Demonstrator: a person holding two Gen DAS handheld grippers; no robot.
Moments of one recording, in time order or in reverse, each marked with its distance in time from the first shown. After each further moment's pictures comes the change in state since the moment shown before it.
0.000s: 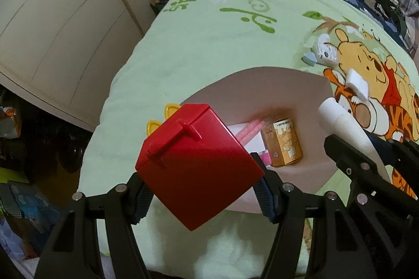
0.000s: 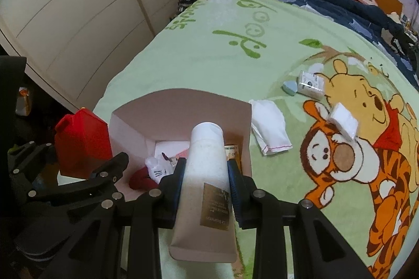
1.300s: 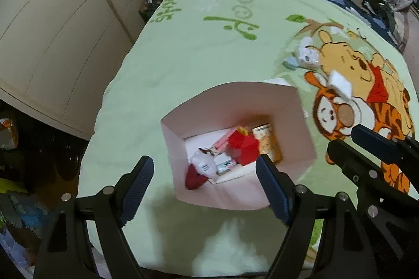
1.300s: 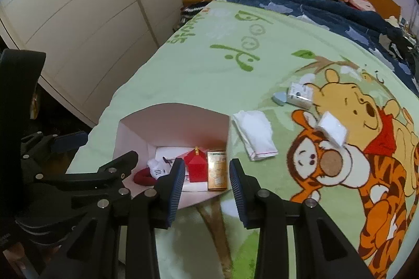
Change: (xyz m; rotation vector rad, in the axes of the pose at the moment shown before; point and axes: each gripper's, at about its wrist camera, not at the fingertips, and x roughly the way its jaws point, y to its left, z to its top) left arm -0.042 -0.024 0.007 0.049 -0.034 -0.041; right arm -0.052 -0.026 -0.003 0.001 -0.071 0.014
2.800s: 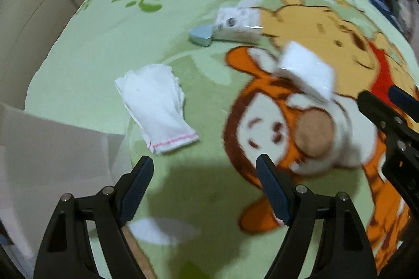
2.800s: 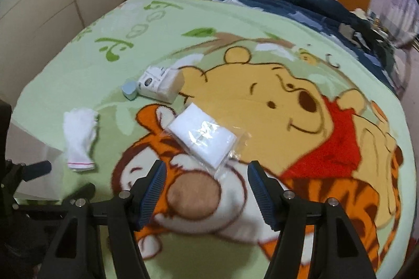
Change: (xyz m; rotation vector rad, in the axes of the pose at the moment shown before) left arm 0.176 -0.249 0.039 -0.040 0.087 0.005; right arm 0.124 -0.295 -0.005 -0.015 -0.018 -0.207
